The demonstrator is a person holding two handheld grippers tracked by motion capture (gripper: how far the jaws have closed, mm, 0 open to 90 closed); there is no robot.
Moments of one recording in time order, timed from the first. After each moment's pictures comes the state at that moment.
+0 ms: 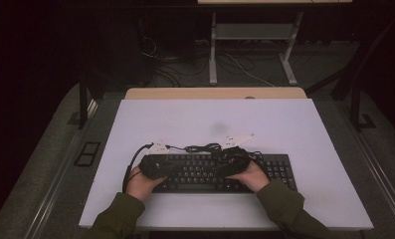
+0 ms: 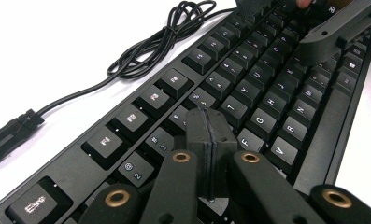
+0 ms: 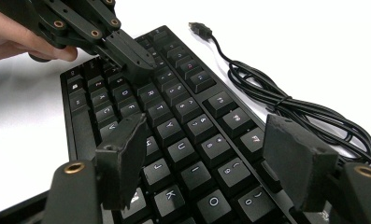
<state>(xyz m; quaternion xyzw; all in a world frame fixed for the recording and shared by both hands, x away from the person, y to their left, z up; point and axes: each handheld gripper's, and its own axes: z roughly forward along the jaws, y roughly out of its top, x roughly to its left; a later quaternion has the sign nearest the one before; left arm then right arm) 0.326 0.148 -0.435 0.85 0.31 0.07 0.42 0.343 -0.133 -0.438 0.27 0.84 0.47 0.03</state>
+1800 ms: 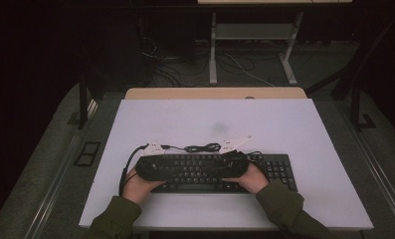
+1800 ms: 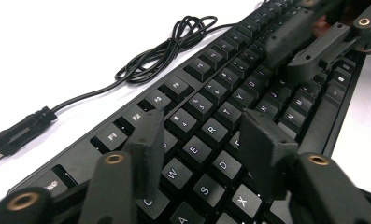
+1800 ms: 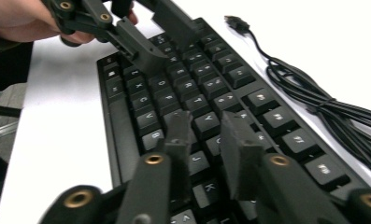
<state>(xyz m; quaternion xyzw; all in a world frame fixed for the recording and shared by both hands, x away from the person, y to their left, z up) 0.317 0.156 -0.430 0.83 0.32 0.08 0.44 0.333 -0.127 -0.434 0.22 0.86 0.47 0.00</state>
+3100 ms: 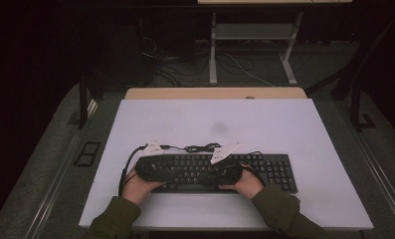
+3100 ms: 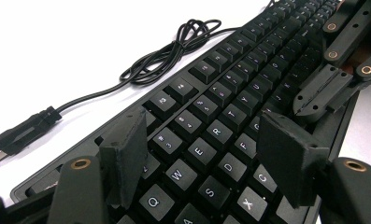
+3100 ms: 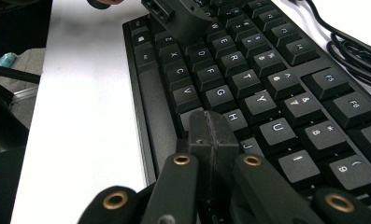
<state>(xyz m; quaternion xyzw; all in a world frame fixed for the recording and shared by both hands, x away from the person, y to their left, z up) 0.317 0.157 -0.433 0.83 0.33 0.08 0.45 0.321 -0.109 -0.443 0.19 0.88 0.43 -0.03</state>
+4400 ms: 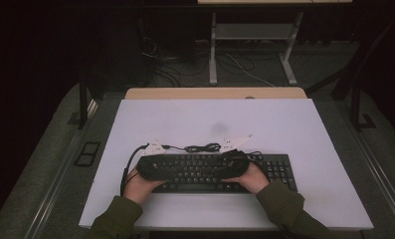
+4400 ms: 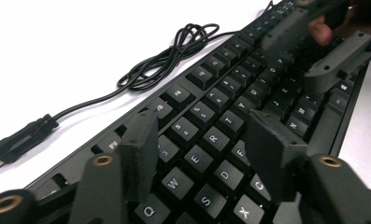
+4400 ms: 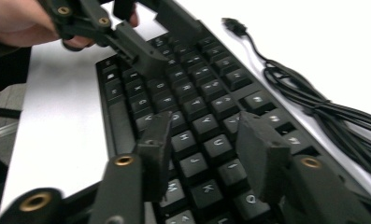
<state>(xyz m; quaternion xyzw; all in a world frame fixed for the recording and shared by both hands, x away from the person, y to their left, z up) 0.318 0.151 -0.430 0.83 0.32 0.08 0.45 0.335 -0.129 -0.431 0.23 0.85 0.47 0.00</state>
